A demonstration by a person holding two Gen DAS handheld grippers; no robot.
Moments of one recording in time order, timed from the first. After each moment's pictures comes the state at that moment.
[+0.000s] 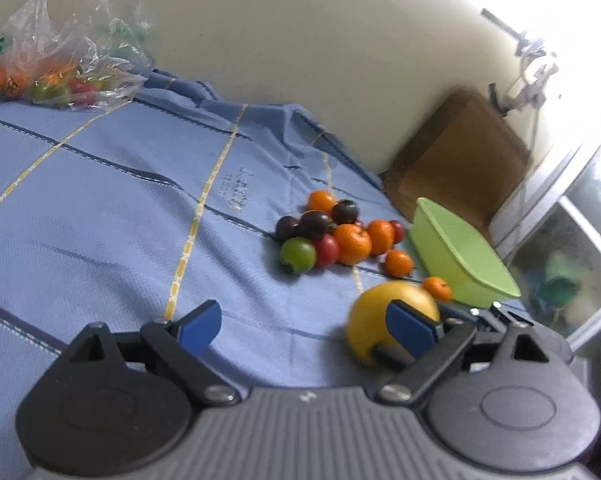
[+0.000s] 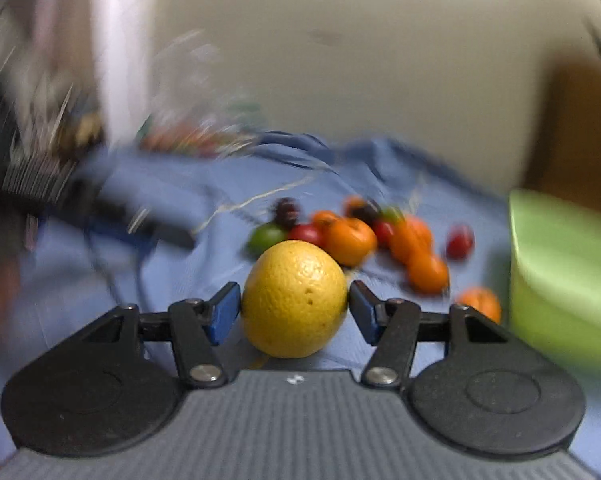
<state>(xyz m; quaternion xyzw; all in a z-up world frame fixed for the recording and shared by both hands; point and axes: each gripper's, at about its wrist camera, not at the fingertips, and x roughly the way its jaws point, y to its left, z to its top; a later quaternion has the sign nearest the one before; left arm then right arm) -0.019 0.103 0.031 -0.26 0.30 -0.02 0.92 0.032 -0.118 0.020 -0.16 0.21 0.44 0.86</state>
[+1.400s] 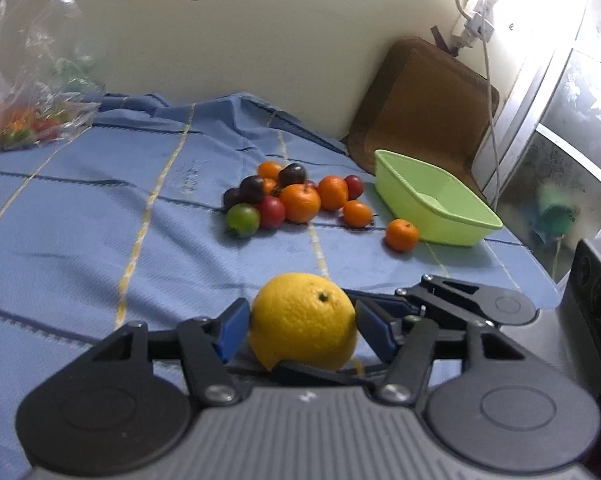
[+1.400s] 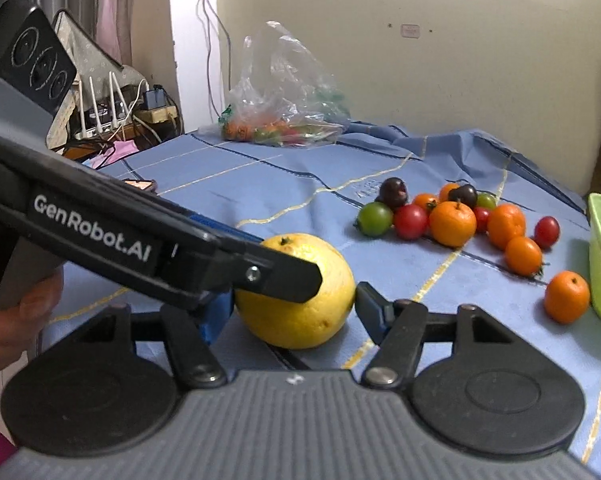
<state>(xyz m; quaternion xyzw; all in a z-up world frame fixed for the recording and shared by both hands) -0.032 0.042 0.042 -0.15 0.33 -0.04 0.93 0.009 -0.129 0.014 -0.10 0.25 0.52 0.81</state>
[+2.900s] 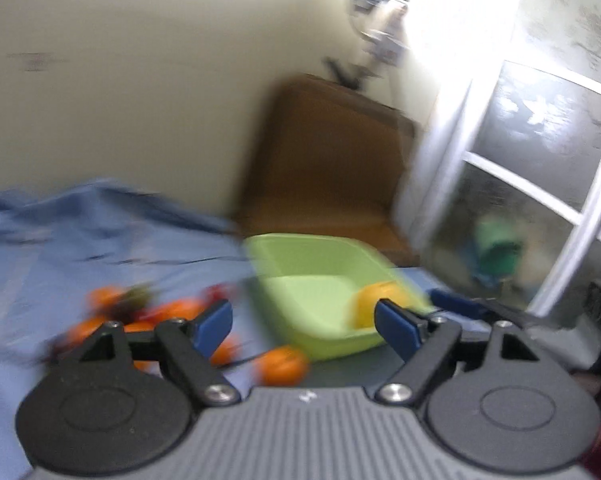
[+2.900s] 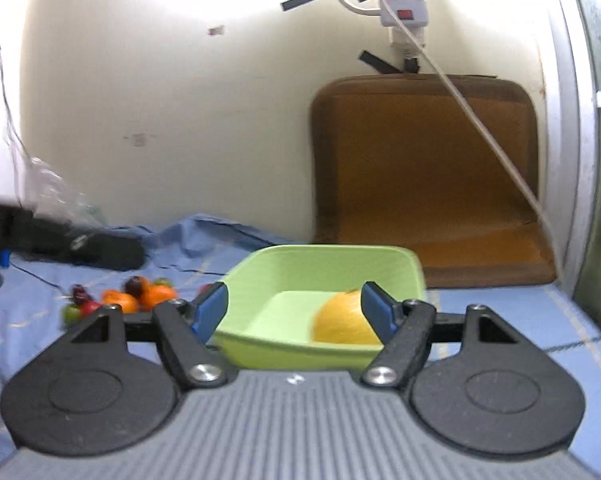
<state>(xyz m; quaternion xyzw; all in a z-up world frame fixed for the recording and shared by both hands) 0.058 -0.014 0.070 -0.13 0.24 -0.12 0.95 0.134 -0.290 0.044 0.01 0.17 0.30 0.94</state>
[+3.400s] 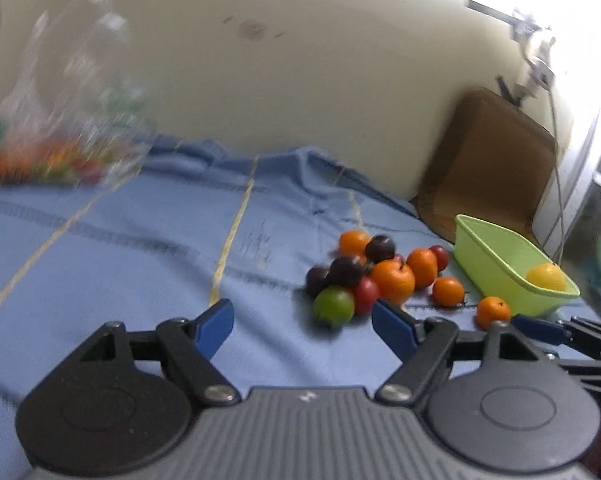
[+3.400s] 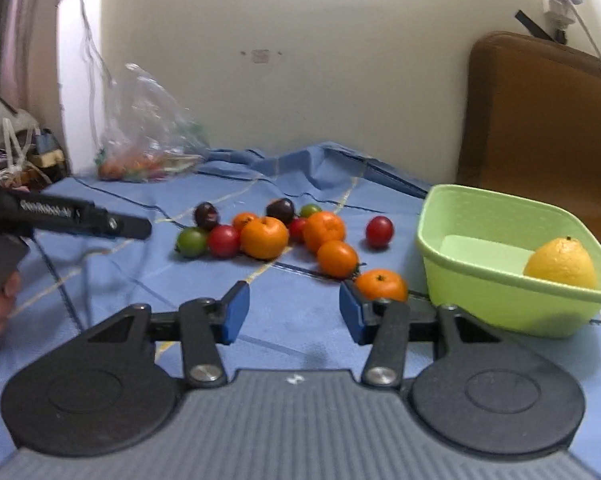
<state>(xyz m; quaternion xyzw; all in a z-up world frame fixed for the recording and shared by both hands) 0.012 0.089 0.032 -0.13 0.26 0.05 0.96 0.097 -0.172 0.014 -0.06 0.23 0.39 0.89</state>
